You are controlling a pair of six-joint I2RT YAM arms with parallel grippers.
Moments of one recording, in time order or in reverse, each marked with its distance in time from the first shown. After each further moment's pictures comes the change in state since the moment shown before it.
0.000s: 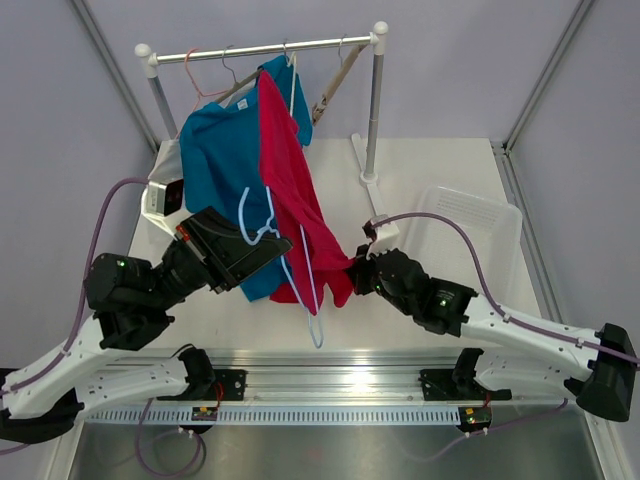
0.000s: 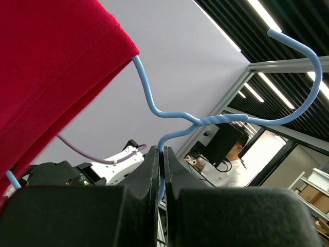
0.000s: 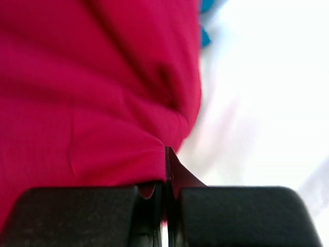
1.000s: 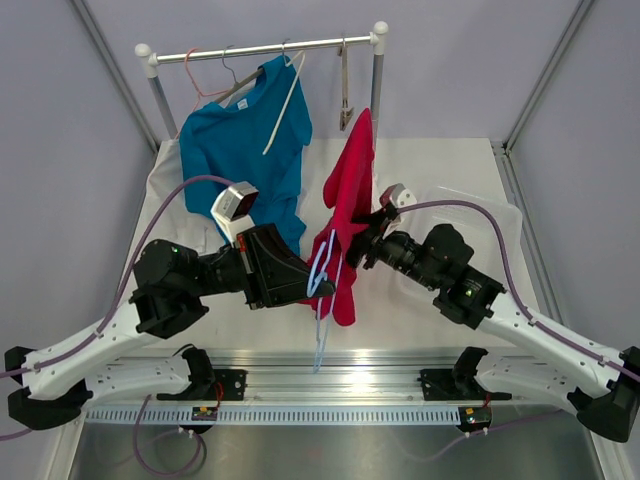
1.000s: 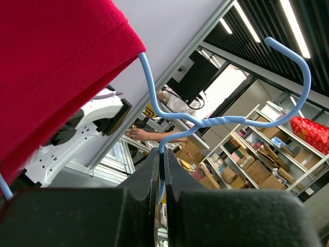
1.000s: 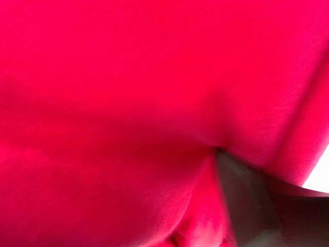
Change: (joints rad) left arm -0.027 0.146 -0.004 0.063 0.324 -0.091; right arm -0.146 -0.109 0.088 0.256 -0.454 -0.327
